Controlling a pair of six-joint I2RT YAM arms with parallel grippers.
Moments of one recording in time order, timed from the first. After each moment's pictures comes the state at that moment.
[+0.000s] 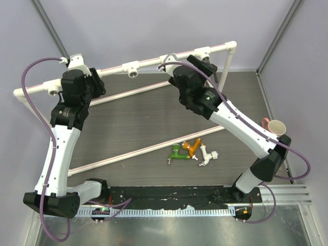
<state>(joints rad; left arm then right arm) -0.13 1.15 1.43 -0.59 -0.20 -0.26 0.83 1.61 1.71 -0.41 1.00 -0.76</state>
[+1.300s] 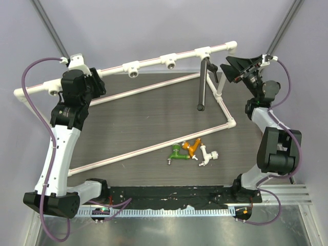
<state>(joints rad) -0.13 1.15 1.43 -0.59 -0.19 -0.26 -0.16 1.58 1.01 1.12 -0.74 1.63</state>
